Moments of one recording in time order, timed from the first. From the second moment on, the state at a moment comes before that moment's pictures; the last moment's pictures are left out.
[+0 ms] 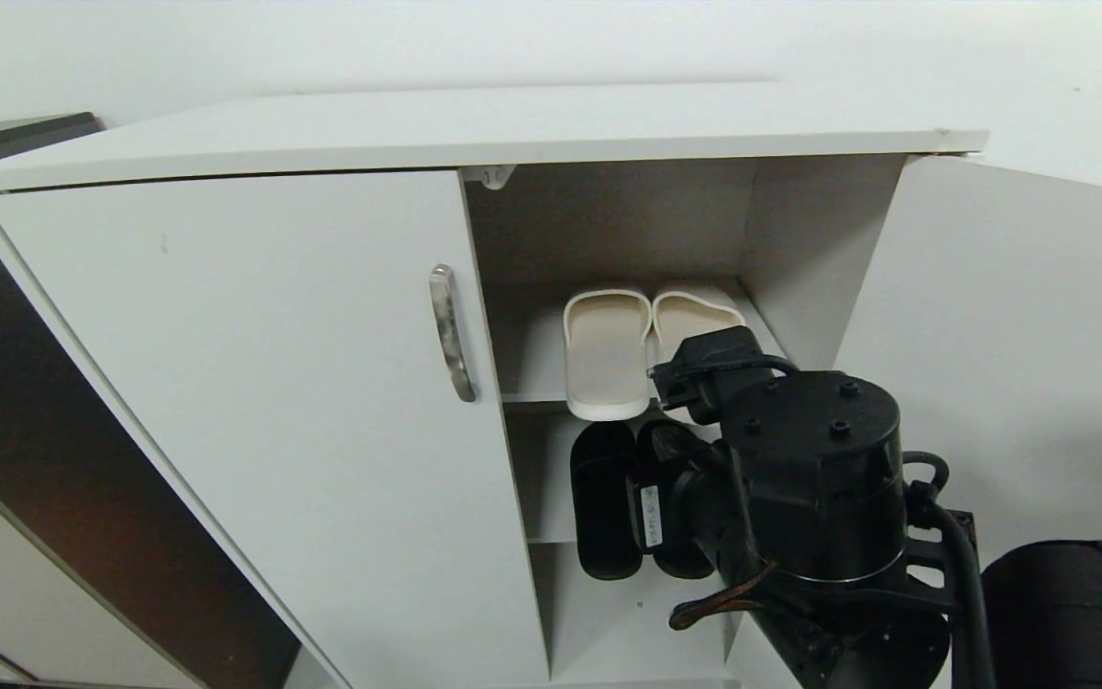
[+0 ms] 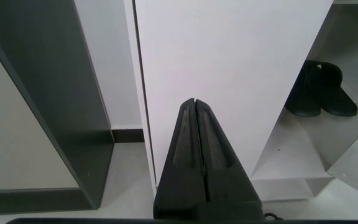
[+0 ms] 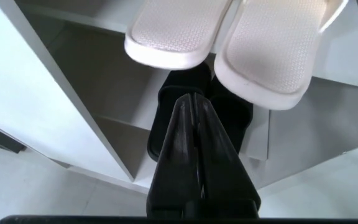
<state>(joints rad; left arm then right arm) 0.00 0.00 0.00 0.00 0.01 -0.01 1.06 1.76 -0.95 -0.56 -0.75 0.15</state>
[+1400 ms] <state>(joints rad) 0.00 0.00 0.00 0.00 0.01 -0.02 1.04 1.76 -0.89 -0.61 -0.69 0.14</state>
